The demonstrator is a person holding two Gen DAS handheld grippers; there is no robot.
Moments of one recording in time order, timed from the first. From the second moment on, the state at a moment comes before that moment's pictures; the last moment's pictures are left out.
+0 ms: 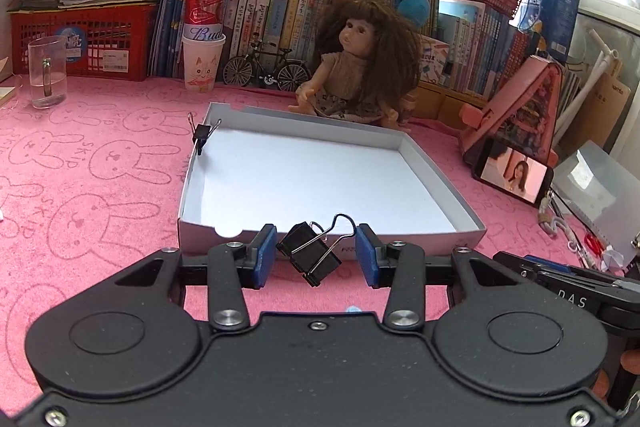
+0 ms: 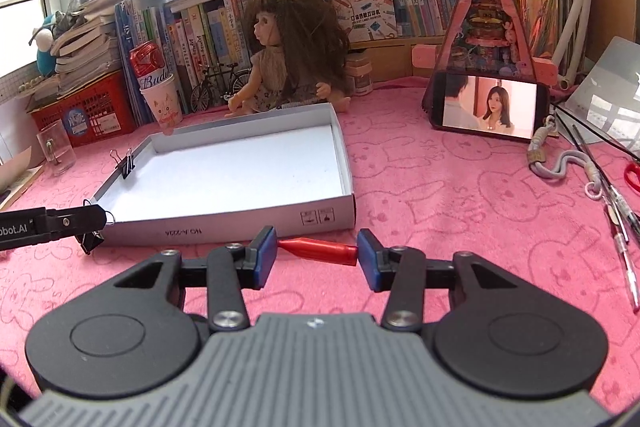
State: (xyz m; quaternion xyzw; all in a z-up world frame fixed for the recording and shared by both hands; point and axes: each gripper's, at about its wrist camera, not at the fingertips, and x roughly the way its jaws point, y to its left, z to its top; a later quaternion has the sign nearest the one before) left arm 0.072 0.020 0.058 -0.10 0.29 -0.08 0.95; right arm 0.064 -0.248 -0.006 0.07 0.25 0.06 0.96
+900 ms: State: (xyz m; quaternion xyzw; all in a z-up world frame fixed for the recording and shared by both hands) left arm 0.190 0.018 0.034 -0.09 0.33 -0.06 0.94; right arm 0.181 -0.221 -0.007 0.07 0.28 0.11 0.95
